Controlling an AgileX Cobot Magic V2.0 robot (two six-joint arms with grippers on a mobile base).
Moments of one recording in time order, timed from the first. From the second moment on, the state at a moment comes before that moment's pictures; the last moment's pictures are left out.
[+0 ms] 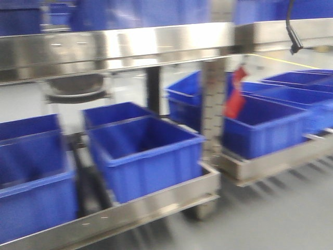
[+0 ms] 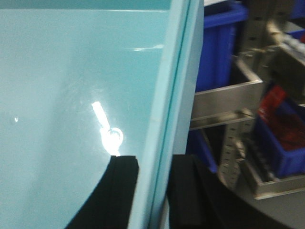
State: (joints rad) left arm -0.18 1.64 -1.99 0.06 0.82 -0.20; right arm 0.41 1.80 -2.21 0.07 0.91 0.10
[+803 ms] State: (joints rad) left arm -0.18 1.64 -1.99 0.05 0.82 -0.20; right arm 0.41 1.80 -2.21 0.07 0.91 0.10
